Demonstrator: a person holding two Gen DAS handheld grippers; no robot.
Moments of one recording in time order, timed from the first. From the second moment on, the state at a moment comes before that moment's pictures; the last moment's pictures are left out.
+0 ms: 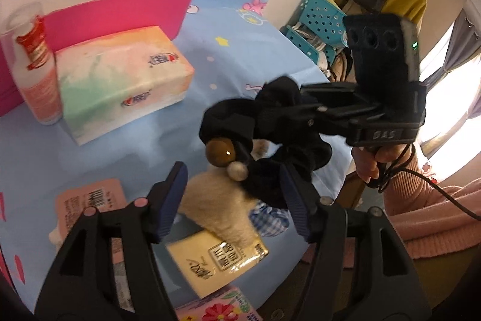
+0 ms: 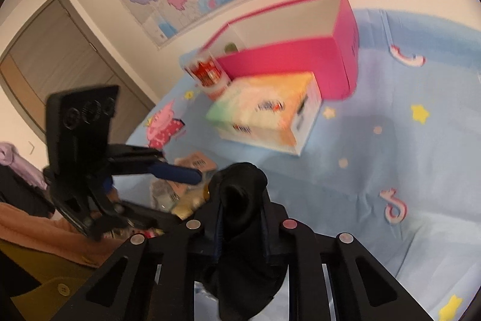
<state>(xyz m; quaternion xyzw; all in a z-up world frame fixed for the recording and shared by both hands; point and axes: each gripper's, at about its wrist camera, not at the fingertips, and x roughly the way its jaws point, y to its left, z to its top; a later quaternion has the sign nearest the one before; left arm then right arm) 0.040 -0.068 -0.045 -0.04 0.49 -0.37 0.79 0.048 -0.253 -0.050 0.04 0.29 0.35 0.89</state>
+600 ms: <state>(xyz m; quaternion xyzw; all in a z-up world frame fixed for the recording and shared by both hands) 0.075 -0.068 -0.005 -0.07 0.45 -0.39 0.80 0.043 -0.224 0.040 -0.03 0.19 0.36 0.91</state>
